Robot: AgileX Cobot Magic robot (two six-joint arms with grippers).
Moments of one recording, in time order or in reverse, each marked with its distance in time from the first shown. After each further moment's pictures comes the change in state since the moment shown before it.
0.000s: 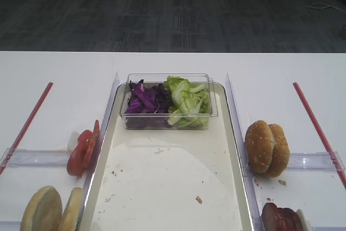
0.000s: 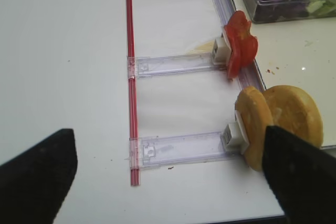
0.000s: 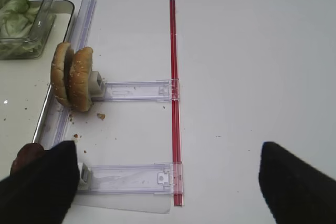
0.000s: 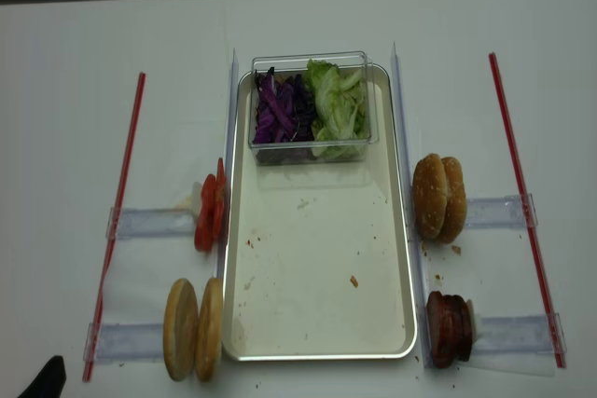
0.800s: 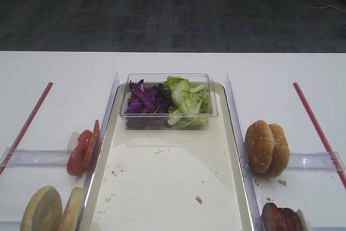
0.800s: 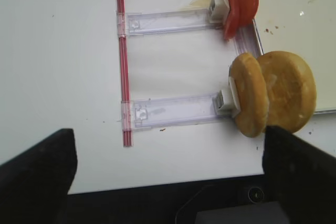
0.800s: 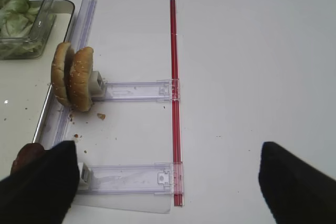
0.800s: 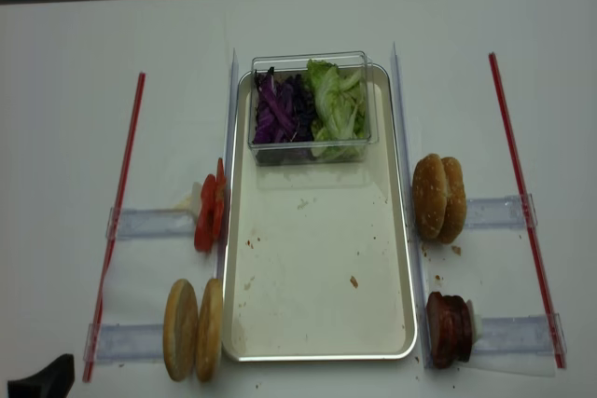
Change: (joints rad) left arm 0.000 0.241 -0.091 -0.027 0.076 -0.002; right arm 0.000 0.000 0.000 0.002 0.000 0.000
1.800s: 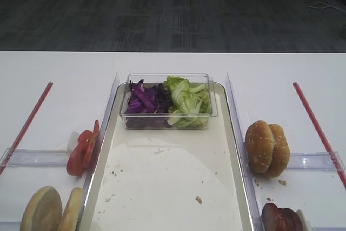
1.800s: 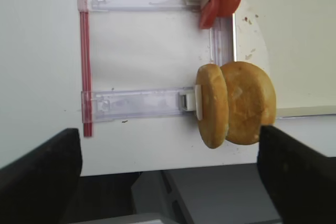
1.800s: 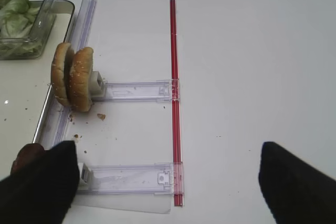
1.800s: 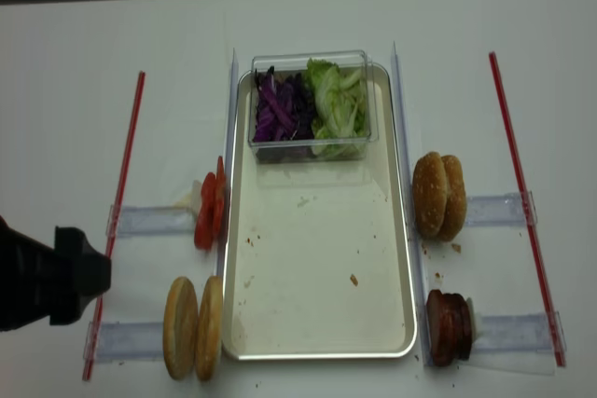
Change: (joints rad) left arm 0.000 0.547 -0.226 -0.106 -0.008 -0.051; right arm 0.000 0.000 0.000 0.000 0.000 0.000
